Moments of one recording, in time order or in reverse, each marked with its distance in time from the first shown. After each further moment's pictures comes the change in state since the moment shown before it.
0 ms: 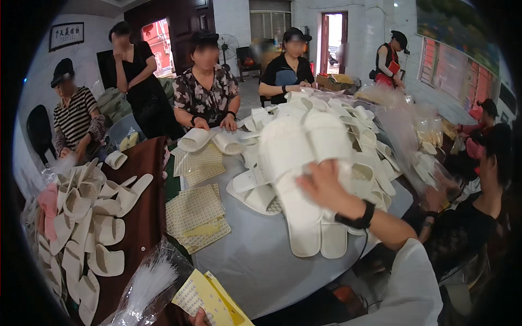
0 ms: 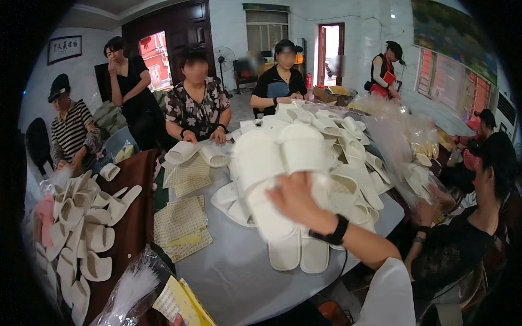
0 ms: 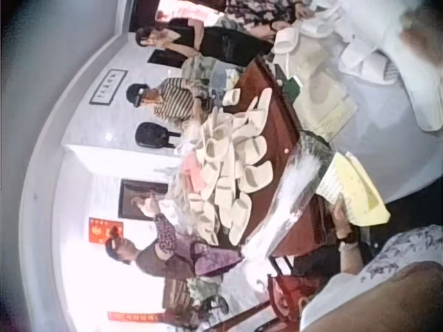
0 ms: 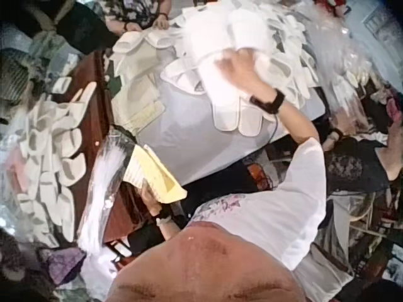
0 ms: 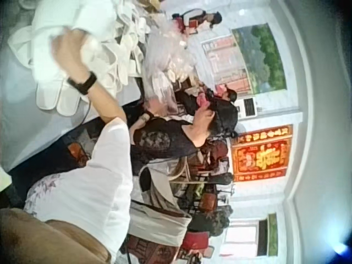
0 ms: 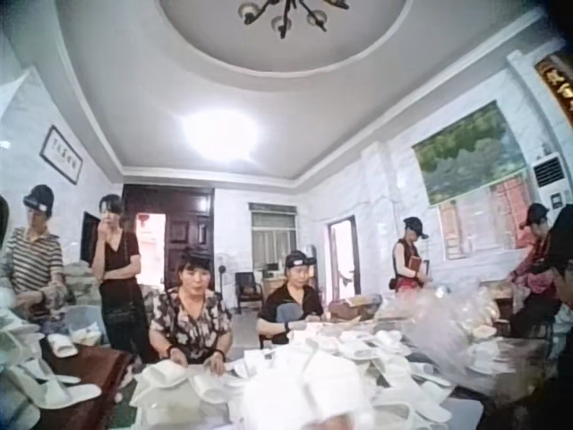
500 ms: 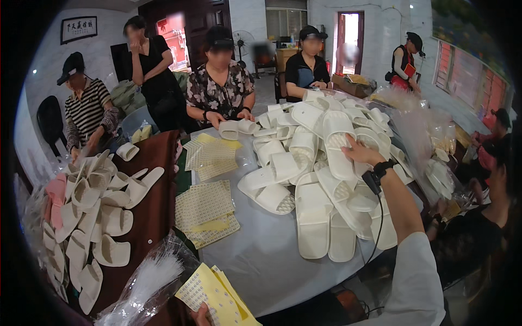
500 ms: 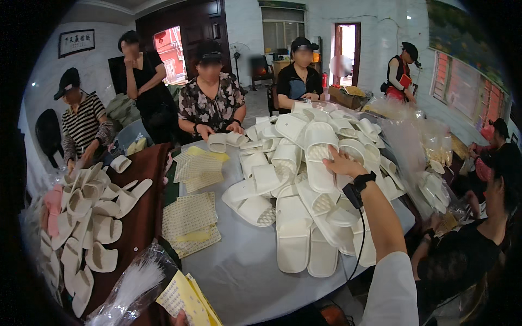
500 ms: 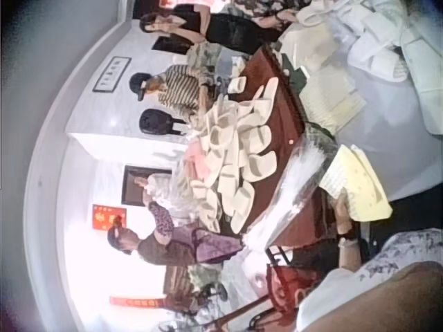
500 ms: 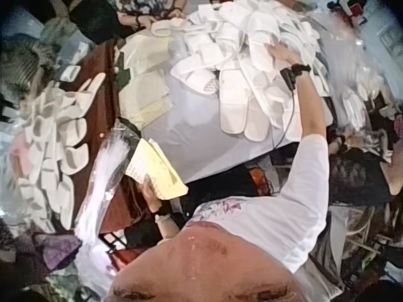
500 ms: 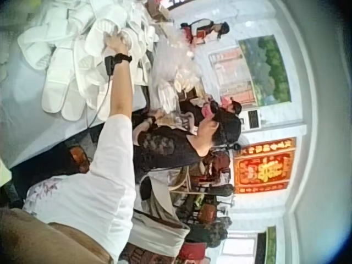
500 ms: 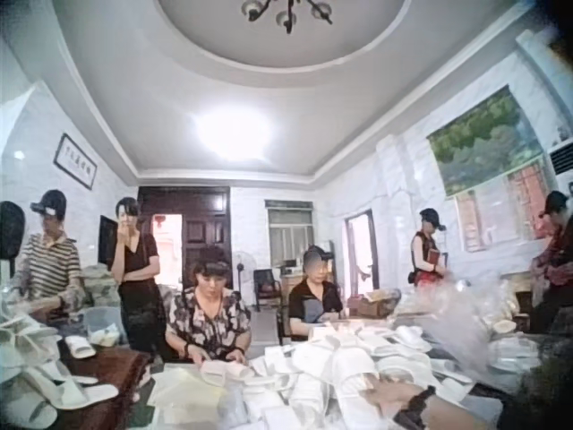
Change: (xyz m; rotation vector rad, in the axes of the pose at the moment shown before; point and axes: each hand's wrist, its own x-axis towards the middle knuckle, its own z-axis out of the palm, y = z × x) left_hand -0.018 0.017 0.028 -0.003 0.006 -0.022; right_hand 0.041 0.201 0.008 -0.123 -0.676 0.637
